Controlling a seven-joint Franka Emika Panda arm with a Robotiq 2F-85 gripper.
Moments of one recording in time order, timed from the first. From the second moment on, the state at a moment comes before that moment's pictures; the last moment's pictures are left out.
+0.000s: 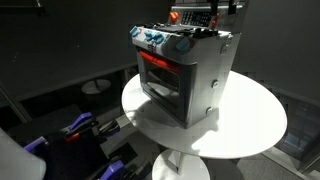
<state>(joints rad) -0.01 0.26 -0.10 -1.65 -0.13 1.95 0.47</state>
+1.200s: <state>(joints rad) -0.01 0.26 -0.09 -1.64 -0.13 1.97 0.46</state>
